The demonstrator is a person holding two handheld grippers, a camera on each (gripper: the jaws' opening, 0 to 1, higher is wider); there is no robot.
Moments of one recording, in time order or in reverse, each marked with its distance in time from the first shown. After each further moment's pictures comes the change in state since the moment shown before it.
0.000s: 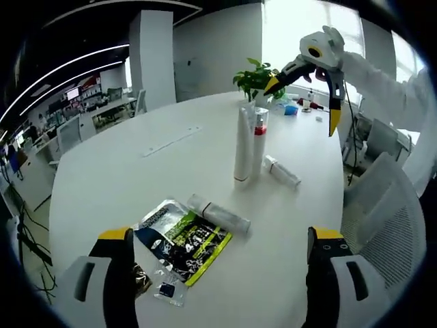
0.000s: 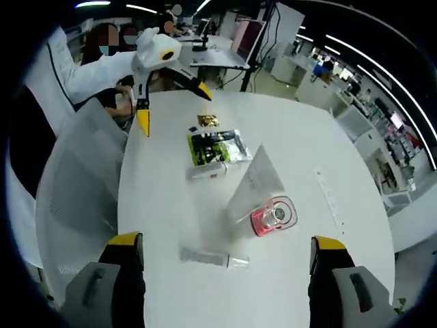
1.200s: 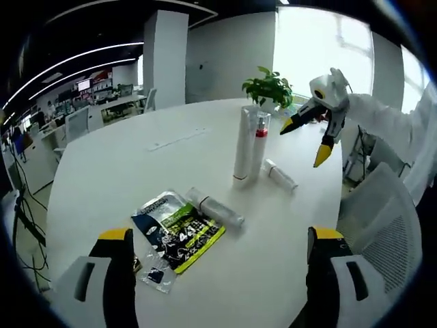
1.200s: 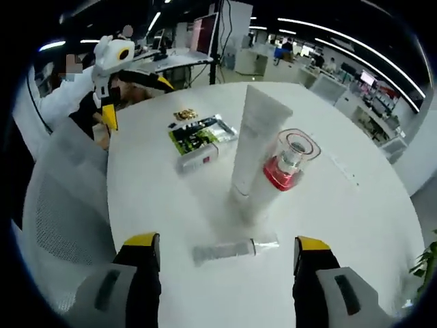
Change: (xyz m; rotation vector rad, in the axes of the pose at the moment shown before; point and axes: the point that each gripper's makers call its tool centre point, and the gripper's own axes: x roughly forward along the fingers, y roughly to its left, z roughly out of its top) left arm -0.012 -0.006 -0.011 -0.086 -0.042 0.021; right arm 0.040 0.027 -0.044 0.309 -0.035 -0.072
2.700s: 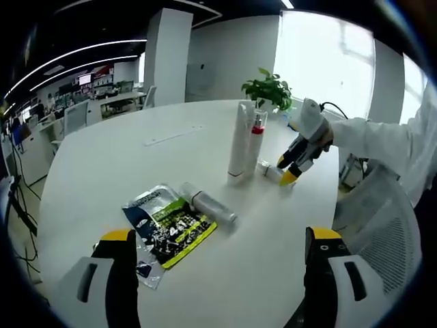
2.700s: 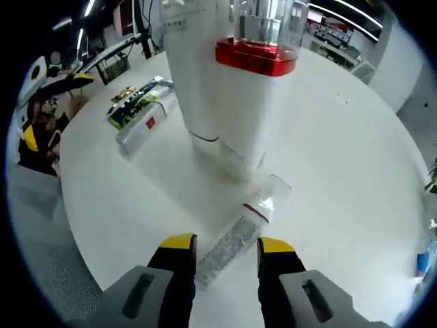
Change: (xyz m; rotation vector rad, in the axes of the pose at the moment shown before) left arm 0.004 -0.015 -0.009 -0.041 -0.008 -0.027; right arm 0.068 -0.013 -0.066 0.352 0.218 -0.139
